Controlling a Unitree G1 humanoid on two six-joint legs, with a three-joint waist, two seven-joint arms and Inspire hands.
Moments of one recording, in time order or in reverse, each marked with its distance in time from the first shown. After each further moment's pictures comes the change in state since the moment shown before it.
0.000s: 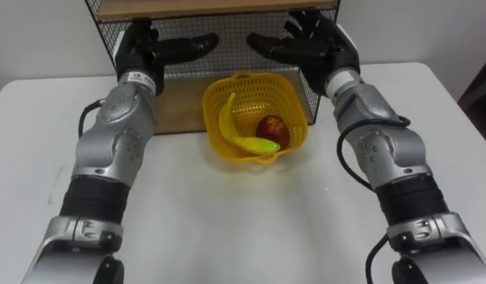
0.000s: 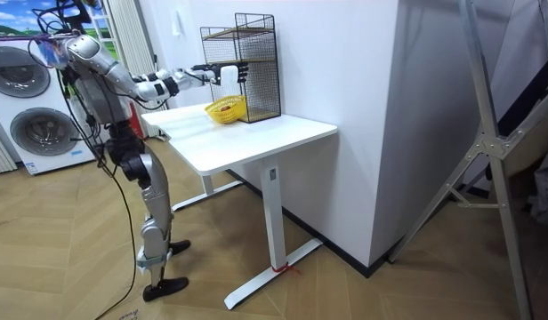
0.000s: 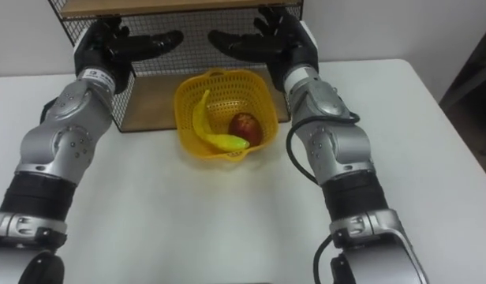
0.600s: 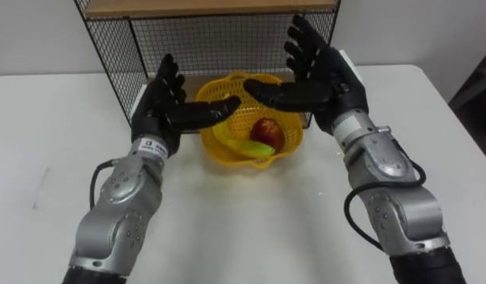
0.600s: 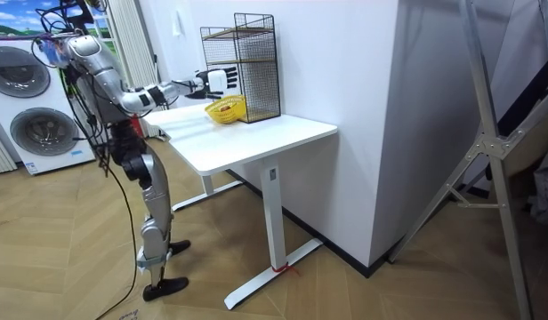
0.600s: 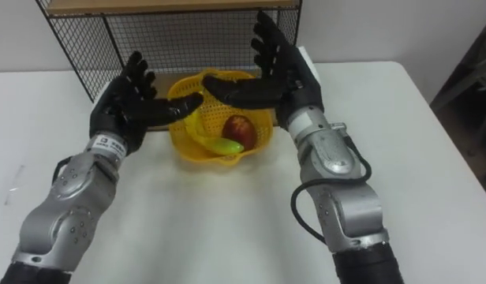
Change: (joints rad) left arm 0.442 -0.018 -0.138 -0.291 -0.017 -0.026 -0.127; right arm 0.359 0.002 0.033 -0.380 -0.197 0.005 0.050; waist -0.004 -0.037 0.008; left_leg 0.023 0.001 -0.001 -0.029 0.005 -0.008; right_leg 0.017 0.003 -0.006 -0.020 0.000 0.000
